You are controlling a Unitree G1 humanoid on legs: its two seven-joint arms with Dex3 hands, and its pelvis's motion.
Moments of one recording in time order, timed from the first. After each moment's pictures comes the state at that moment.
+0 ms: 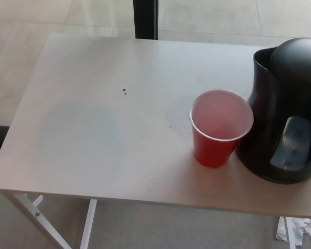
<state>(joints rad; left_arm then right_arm) 0.03 0.76 0.50 1.25 -0.26 -0.11 -0.40 -0.14 -0.59 -0.44 0.03 0.05 0.35 0.46</state>
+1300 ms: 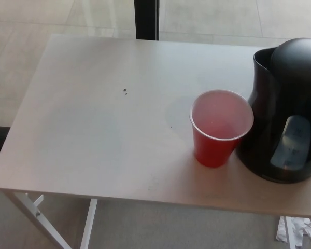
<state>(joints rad) 0.05 0.75 0.53 1.27 -0.26 -0.11 -0.39 -0.09 -0.64 -0.47 -0.05 0.16 0.34 0.45</state>
